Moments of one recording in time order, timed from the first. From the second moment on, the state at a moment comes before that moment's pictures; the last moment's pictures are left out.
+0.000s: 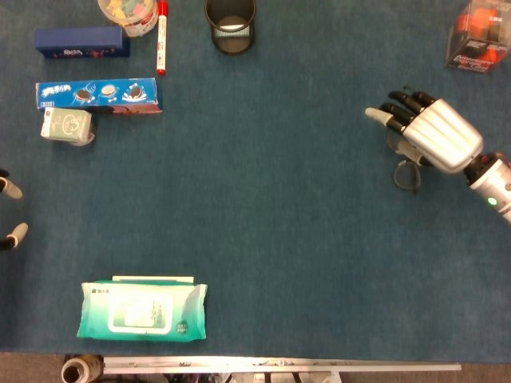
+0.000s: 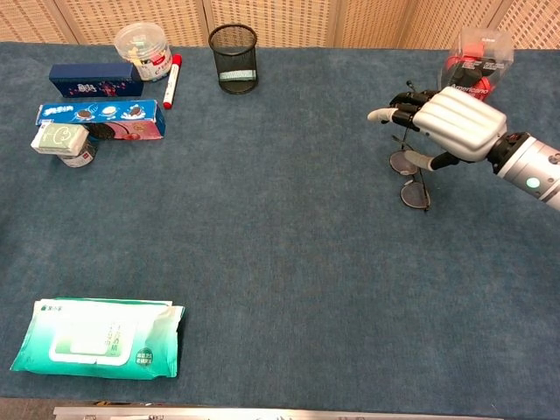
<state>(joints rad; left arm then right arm) -0.12 -1.25 -0.01 -1.44 1.43 1.35 -0.03 0.64 -1.84 -0.14 -0.34 -1.76 1.37 0.40</state>
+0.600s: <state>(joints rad) -0.12 -1.24 -0.02 -1.47 1.44 1.36 -0.01 0.63 -1.74 -0.11 -0.53 -1.76 1.52 0.34</state>
